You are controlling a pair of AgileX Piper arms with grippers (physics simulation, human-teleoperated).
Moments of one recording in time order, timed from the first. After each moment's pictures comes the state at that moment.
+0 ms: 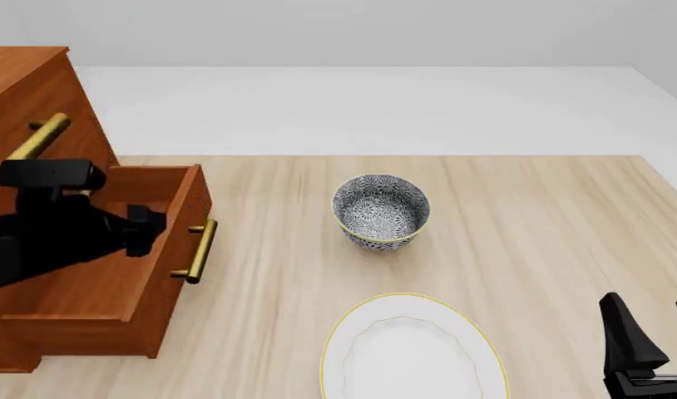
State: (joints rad) left arm -0.14 1.05 -0.68 0.37 -0.09; right arm 0.00 0.01 0.00 0.00 0.00
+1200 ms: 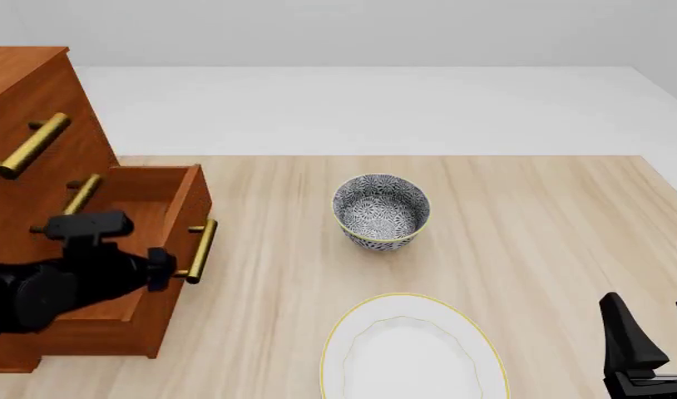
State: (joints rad) left arm -0.07 1.31 -0.52 0.07 -0.14; right arm 0.00 0.01 0.00 0.00 0.00
